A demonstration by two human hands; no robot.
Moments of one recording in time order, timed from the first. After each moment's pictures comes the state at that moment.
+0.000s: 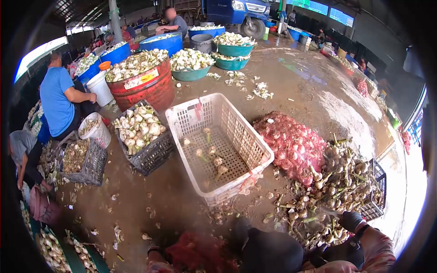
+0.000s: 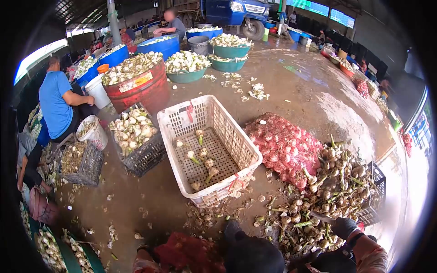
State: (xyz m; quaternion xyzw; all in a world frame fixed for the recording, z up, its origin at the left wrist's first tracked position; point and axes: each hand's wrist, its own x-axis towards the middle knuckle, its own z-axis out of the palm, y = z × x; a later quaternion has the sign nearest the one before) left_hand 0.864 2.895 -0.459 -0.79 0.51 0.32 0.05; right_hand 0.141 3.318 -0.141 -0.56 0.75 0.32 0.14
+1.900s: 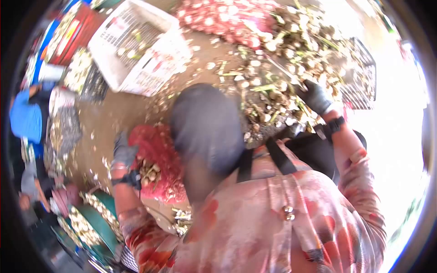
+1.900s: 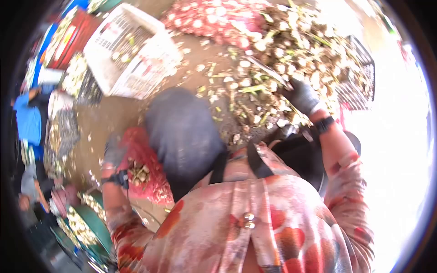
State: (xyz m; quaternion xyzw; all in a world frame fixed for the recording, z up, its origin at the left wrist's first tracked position) left_hand 0.684 3.023 -0.214 -0.47 0.87 0.15 0.07; right_hand 0.114 3.372 -0.174 -0.40 0.89 -0.14 0.19
